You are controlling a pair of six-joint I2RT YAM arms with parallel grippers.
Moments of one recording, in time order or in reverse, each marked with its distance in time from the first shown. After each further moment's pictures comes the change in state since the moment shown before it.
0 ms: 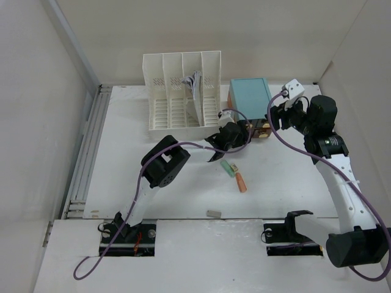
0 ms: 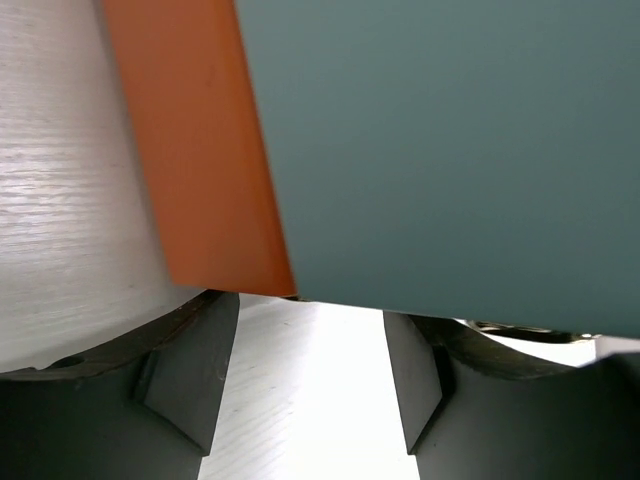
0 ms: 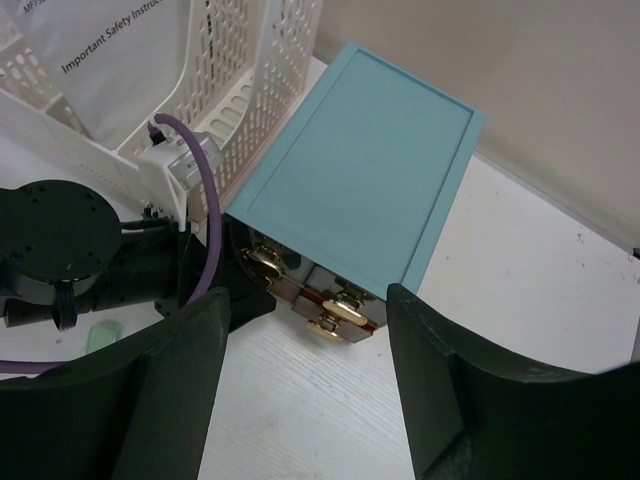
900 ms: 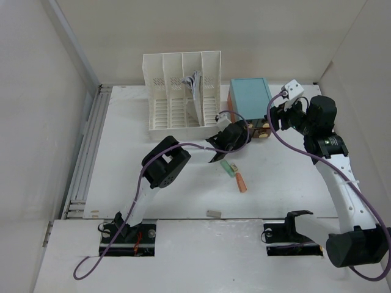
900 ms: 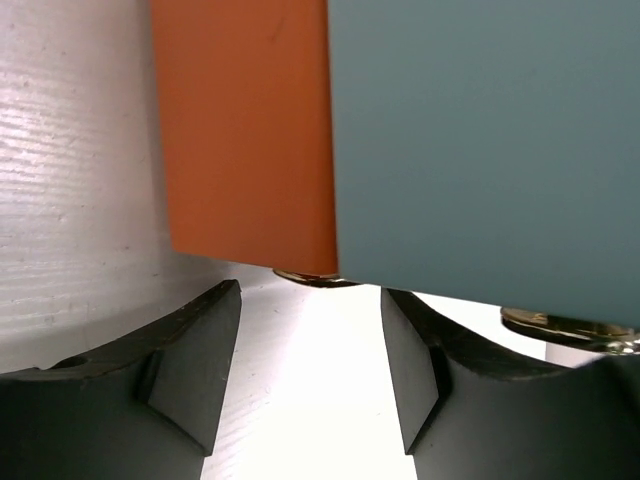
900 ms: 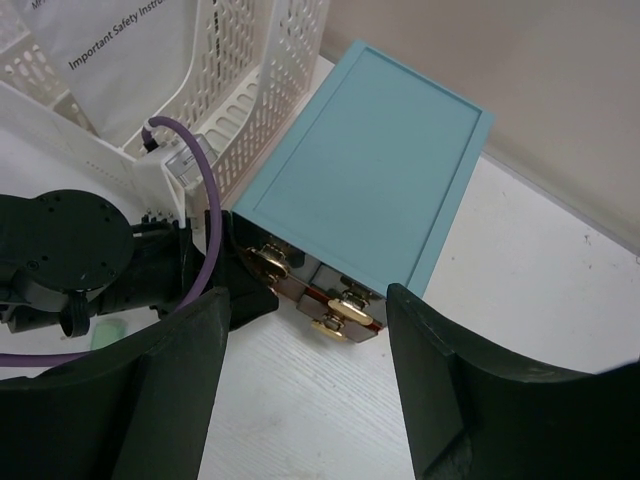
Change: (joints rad) left arm -0.013 0.003 0.011 -0.052 -0.037 -0.175; right arm 0.000 0.000 -0.006 0.000 -0.011 -0.001
